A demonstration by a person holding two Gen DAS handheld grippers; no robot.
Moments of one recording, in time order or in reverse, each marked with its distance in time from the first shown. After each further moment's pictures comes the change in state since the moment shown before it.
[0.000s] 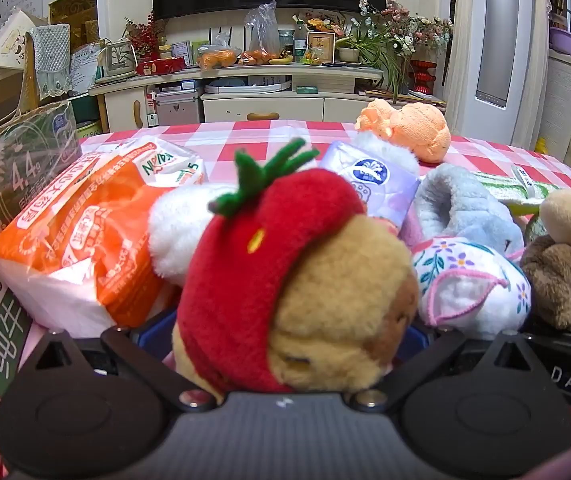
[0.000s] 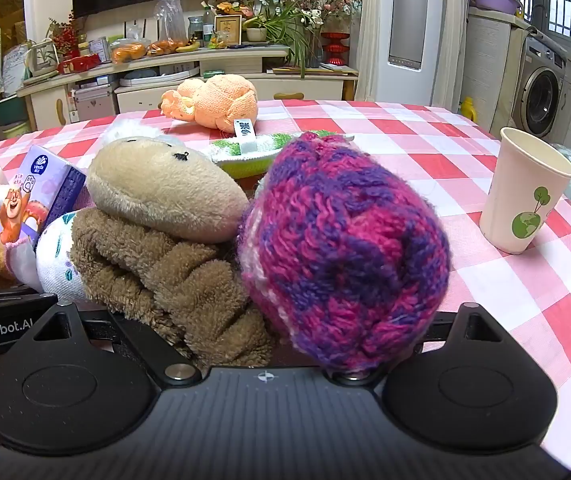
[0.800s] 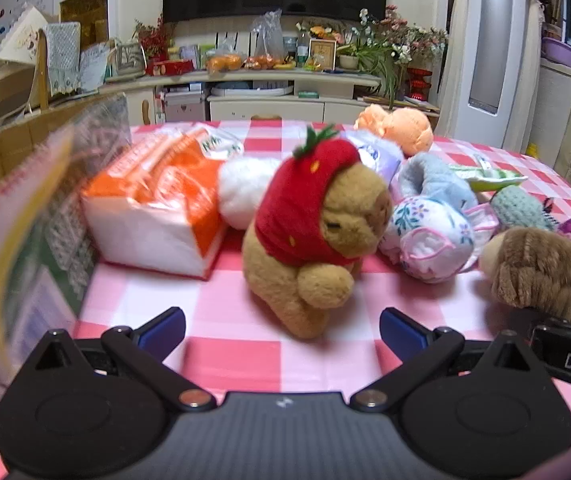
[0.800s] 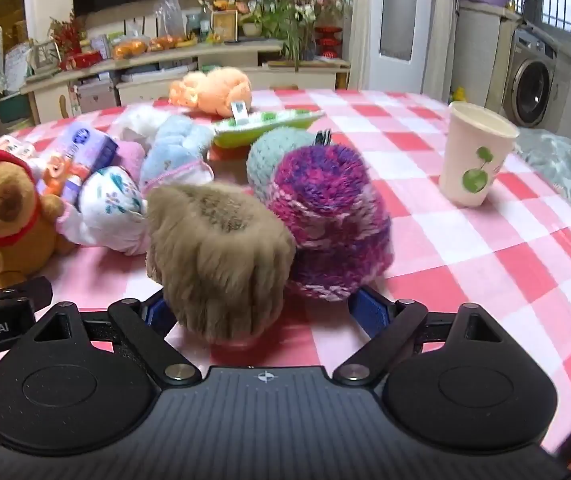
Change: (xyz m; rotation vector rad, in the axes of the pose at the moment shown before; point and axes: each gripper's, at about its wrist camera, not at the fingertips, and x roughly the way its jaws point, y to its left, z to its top) left arm -0.072 0.027 -0.033 -0.007 -0.017 -0.015; right arm -0.050 -0.020 -0.028 0.010 0.016 0.003
